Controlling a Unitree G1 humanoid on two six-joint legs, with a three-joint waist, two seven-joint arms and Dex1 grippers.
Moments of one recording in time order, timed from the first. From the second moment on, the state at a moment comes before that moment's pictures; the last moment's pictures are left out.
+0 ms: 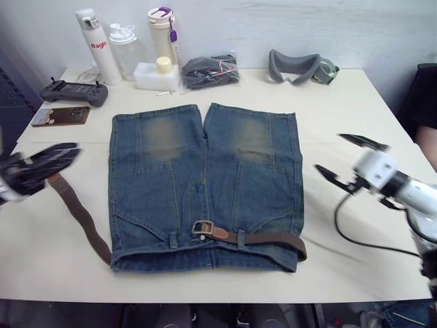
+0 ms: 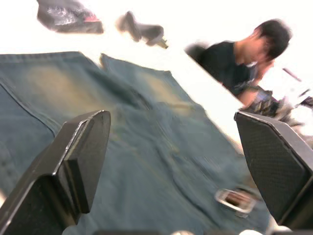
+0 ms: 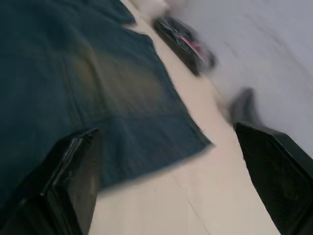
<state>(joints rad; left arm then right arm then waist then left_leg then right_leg) -0.35 1.00 0.35 0.25 -0.91 0.79 -0.95 -0.42 -0.85 0.04 0.25 0.31 -0.21 0.81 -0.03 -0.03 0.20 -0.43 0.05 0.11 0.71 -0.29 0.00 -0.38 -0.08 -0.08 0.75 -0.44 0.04</state>
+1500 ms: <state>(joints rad) -0.95 0.34 -0.09 0.62 -0.26 0.65 -0.62 -1.08 -0.68 0.28 0.96 -0.10 0.21 0.80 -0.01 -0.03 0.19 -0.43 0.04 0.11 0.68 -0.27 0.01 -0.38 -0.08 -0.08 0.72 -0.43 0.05</state>
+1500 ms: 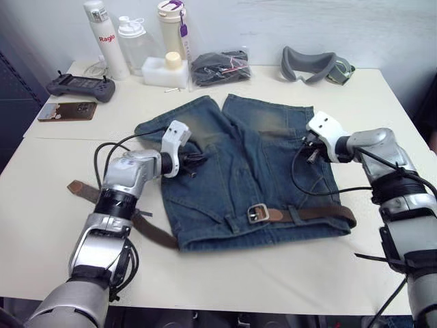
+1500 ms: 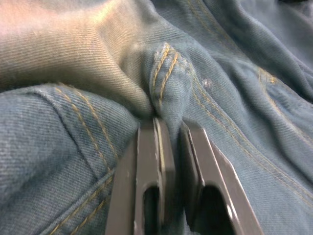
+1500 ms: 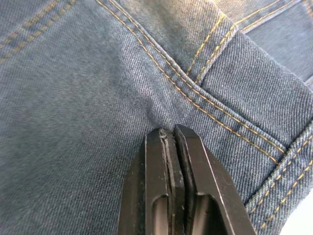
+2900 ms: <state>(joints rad) -0.63 0.41 1.02 -0.16 -0.46 1.62 0.14 -0.82 -0.83 0.18 0.01 0.40 0.71 1.43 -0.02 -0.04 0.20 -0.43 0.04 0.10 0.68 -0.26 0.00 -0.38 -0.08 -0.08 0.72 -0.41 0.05</state>
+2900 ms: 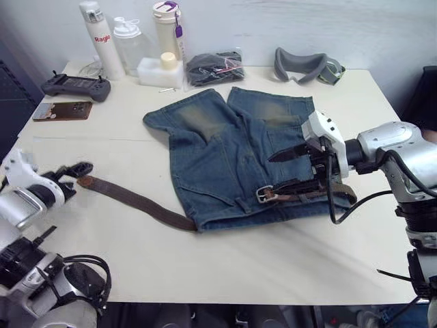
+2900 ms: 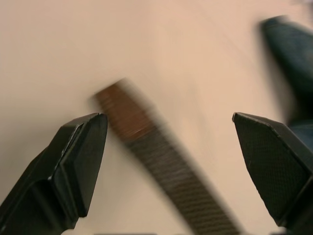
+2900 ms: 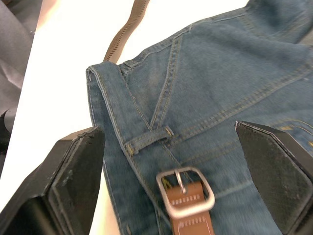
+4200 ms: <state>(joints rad) -0.93 0.09 0.86 -0.12 -0.09 1.58 0.46 -0.81 -0.54 0.27 0.08 0.36 0.78 1.14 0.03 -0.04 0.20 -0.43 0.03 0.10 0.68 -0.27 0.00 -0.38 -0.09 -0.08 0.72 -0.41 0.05</state>
